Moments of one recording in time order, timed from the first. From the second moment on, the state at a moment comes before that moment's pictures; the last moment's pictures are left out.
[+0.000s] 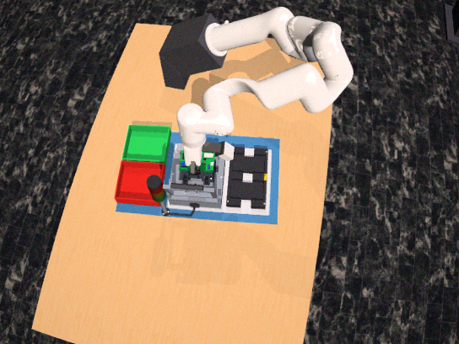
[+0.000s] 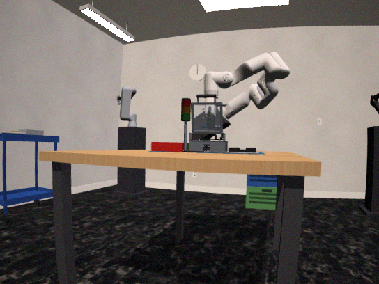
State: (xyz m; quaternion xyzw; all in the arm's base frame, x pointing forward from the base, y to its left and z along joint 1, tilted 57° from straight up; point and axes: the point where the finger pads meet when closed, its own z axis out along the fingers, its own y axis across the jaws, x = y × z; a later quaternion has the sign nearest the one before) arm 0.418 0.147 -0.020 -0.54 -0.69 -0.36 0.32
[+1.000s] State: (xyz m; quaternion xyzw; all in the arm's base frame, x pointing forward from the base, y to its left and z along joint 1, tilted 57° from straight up) arm 0.419 0.146 -0.023 -0.54 -0.69 -0.36 0.32
